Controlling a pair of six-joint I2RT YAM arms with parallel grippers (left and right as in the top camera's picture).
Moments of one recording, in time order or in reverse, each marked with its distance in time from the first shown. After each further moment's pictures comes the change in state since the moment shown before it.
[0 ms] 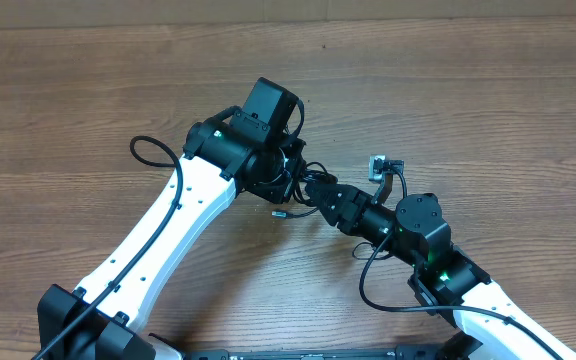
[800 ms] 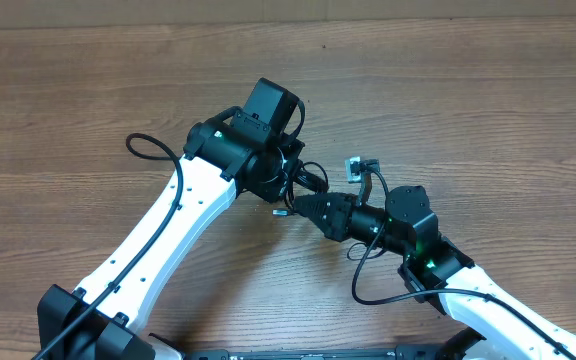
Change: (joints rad) left arm 0.000 -0.002 0.000 0.005 -0.090 0.107; right arm -0.013 0.145 0.001 0.124 -0.245 -0.150
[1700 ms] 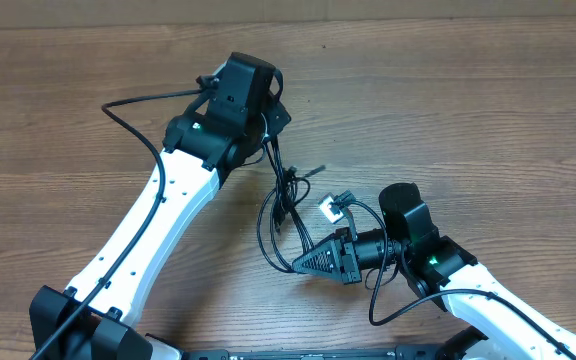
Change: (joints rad) left arm 0.100 -0.002 0.000 0.277 -0.202 0.539; right arm -0.025 0.000 0.016 -0.334 -0.541 -0.372
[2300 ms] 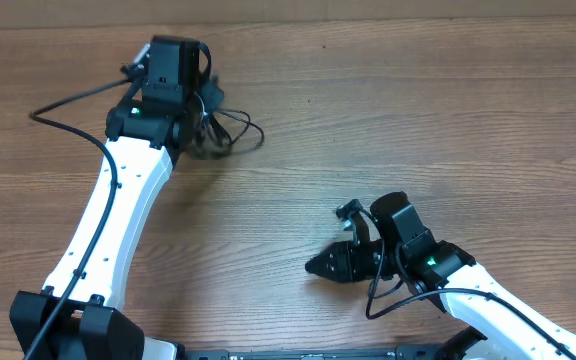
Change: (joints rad) left arm 0.233 0.000 0.000 -0.010 -0.058 0.051; right arm 0.018 0.000 0.008 -0.315 0.336 0.080
